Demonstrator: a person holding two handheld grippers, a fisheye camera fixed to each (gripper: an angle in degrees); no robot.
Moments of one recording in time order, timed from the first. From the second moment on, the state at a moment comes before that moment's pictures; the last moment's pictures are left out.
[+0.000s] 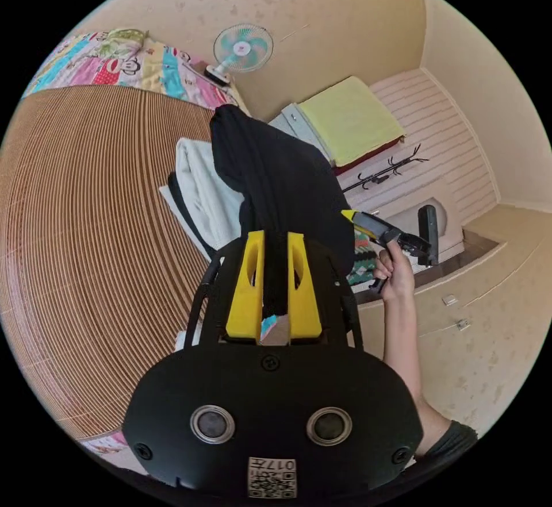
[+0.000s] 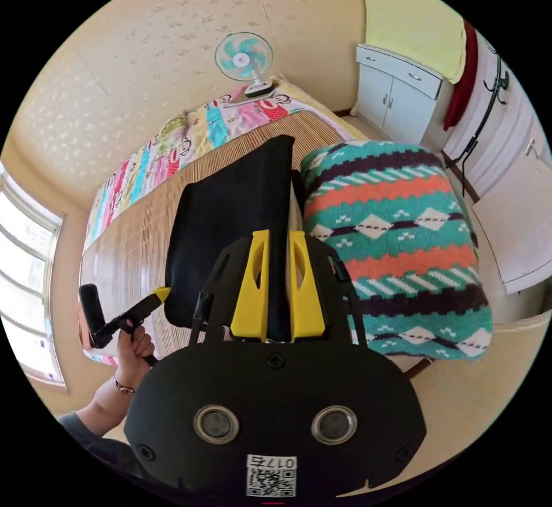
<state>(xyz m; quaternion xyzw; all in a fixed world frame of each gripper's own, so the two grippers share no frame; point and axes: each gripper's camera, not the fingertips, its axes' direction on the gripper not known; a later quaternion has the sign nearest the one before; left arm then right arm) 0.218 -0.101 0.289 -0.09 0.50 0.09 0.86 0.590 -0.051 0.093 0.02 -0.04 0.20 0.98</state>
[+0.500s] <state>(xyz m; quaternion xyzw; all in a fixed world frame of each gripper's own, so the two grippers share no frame) -0.140 0.073 0.214 0.03 0.32 0.09 0.94 0.375 0.109 0.091 0.06 -0.23 0.13 0.96</state>
